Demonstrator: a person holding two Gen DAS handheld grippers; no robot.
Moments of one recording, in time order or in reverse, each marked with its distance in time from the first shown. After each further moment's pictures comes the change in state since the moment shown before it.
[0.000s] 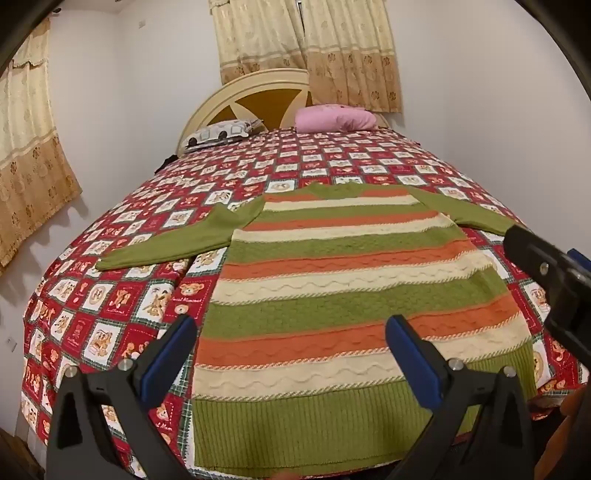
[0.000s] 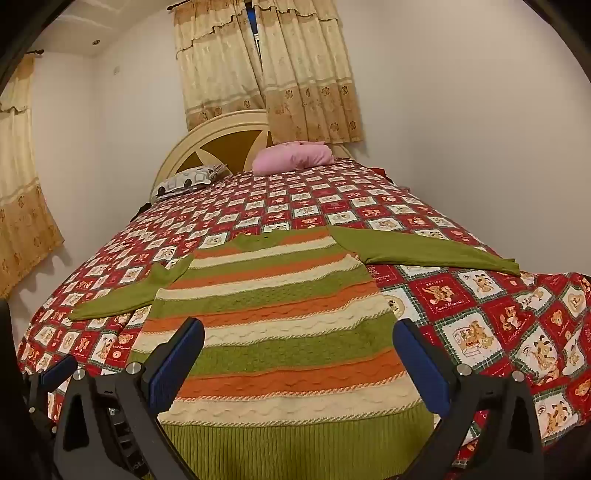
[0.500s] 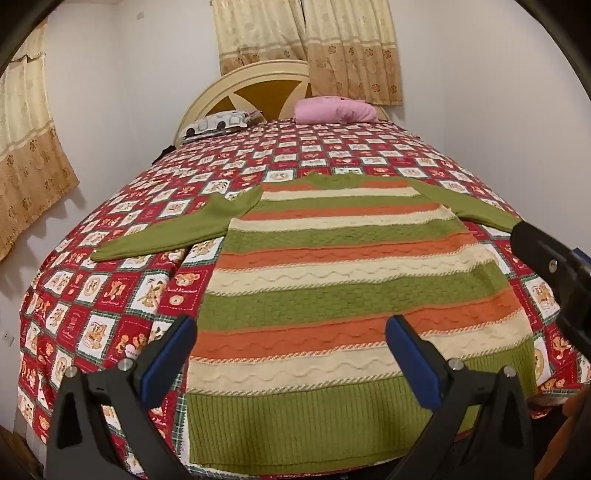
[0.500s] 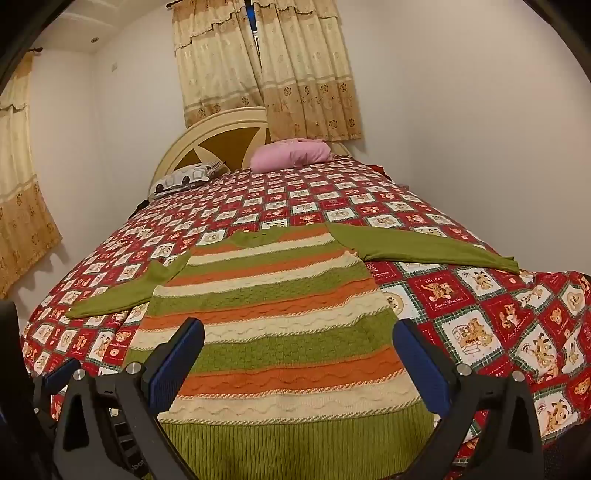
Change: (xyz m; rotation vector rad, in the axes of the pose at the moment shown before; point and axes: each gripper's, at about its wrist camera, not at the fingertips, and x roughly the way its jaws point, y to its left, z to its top) left arm 0.010 0.002 -0.003 -0.022 0.062 -0.035; right arm 0.002 0.001 0.000 -0.002 0.011 0.000
